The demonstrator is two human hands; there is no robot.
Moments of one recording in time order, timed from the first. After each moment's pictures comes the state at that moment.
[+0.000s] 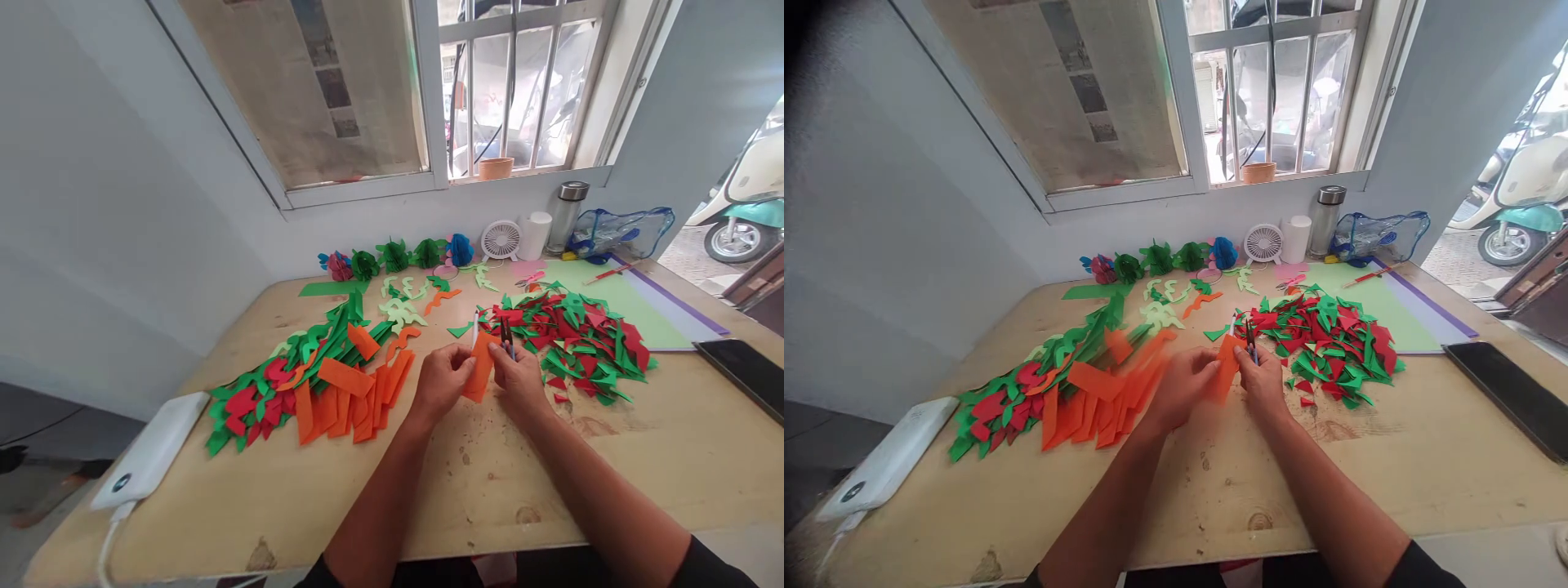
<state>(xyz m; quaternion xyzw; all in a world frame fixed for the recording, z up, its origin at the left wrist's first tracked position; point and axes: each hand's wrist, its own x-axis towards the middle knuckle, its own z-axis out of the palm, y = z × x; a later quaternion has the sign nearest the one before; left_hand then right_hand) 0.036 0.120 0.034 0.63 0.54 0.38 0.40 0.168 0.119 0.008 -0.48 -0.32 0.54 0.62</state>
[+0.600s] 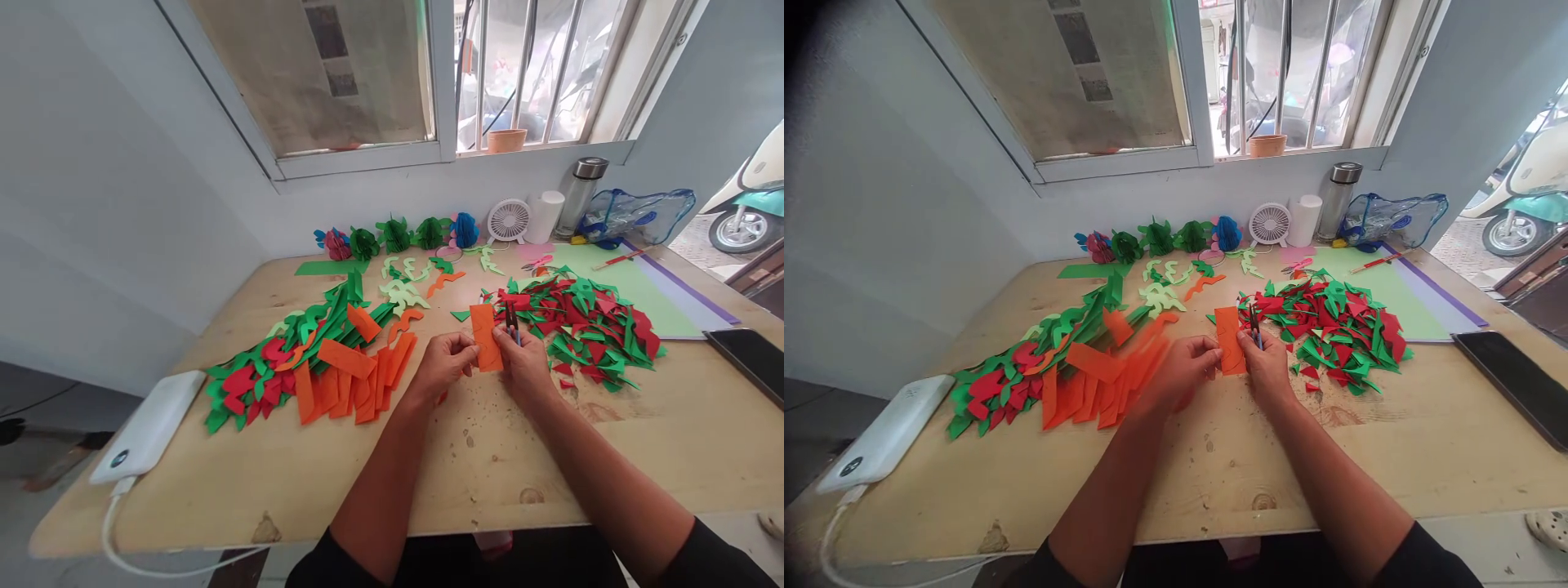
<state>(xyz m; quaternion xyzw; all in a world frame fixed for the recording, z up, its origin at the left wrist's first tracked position) 0.031 0.121 0.031 0.51 0.48 0.40 0.59 0.168 0.123 0.000 -0.49 -0.32 0.54 0.61</state>
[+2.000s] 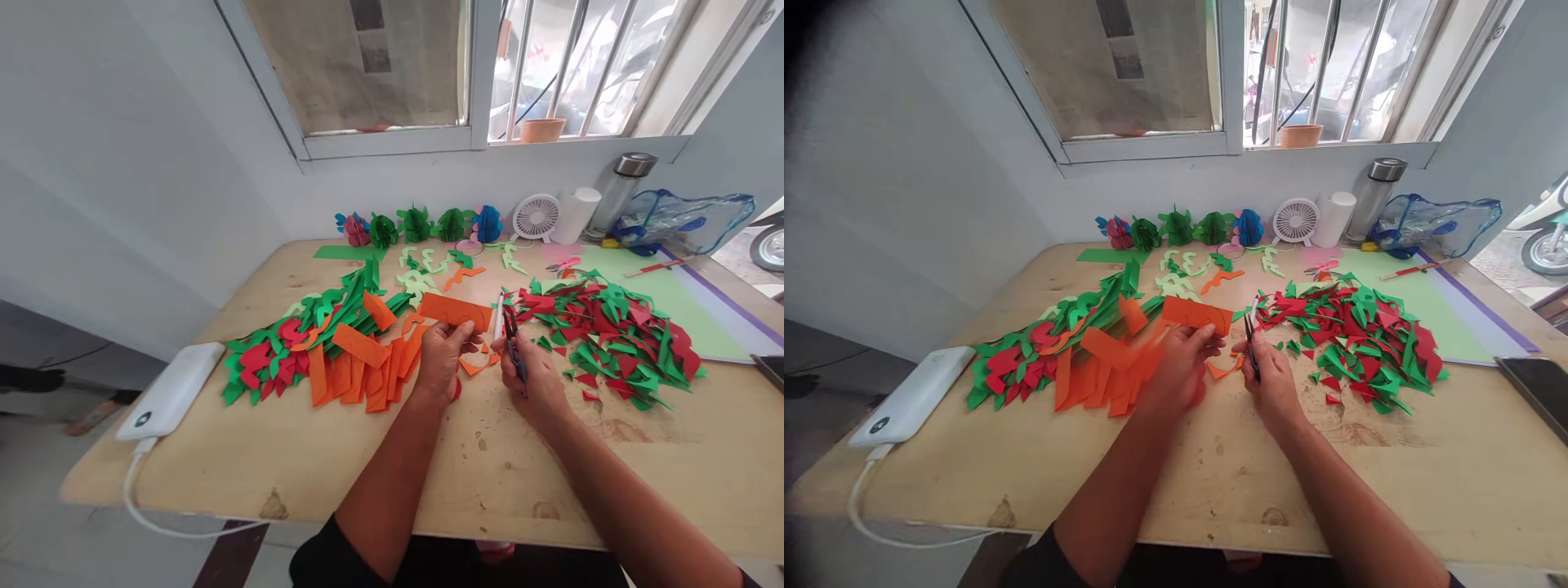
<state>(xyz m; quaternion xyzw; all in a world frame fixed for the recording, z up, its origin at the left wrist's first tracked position) 0.030 0.125 0.029 0.28 0.44 0.62 0.59 0.156 0.103 0.019 -0.43 -0.35 0.62 0.55</state>
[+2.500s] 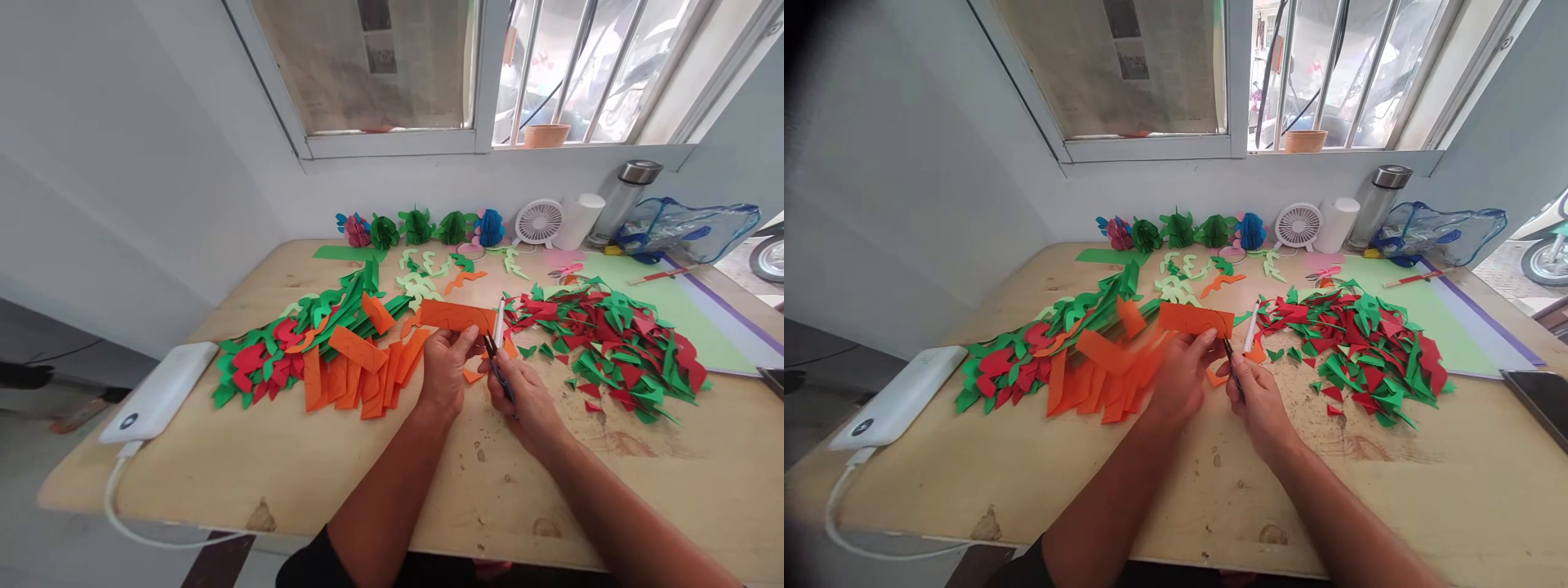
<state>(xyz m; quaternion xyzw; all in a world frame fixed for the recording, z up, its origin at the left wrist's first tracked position) 0.040 0.122 0.032 0.23 0.41 0.66 0.59 0.143 0.093 0.020 -0.46 -0.36 0.66 0.48</state>
